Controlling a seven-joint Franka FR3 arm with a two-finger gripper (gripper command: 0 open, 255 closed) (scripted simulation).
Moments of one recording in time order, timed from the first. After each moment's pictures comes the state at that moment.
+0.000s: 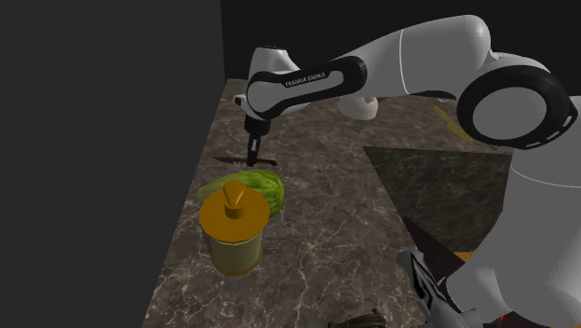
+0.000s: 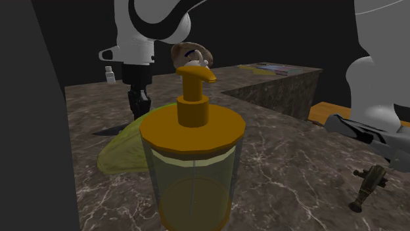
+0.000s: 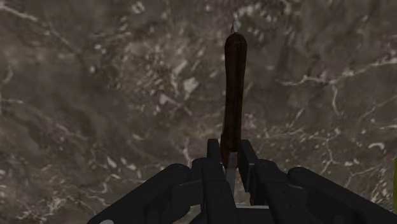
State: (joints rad) arm 0.26 0.44 0.05 -1.65 0.13 2.13 -0.70
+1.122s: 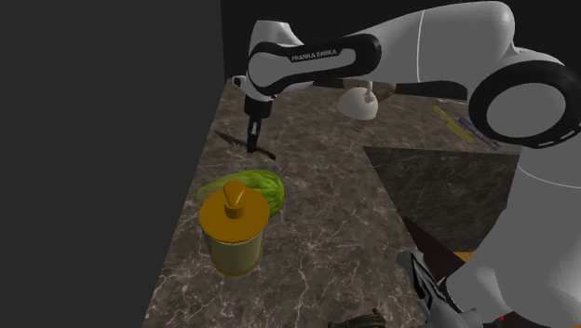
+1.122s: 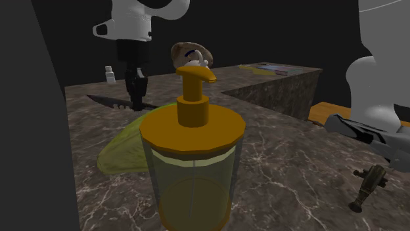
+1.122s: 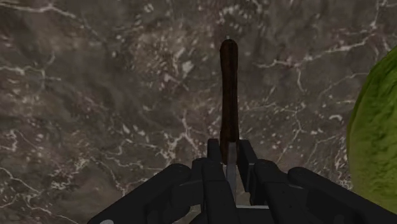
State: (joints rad) arm 0.26 0.39 0.05 -1.57 0.13 2.01 -0.69
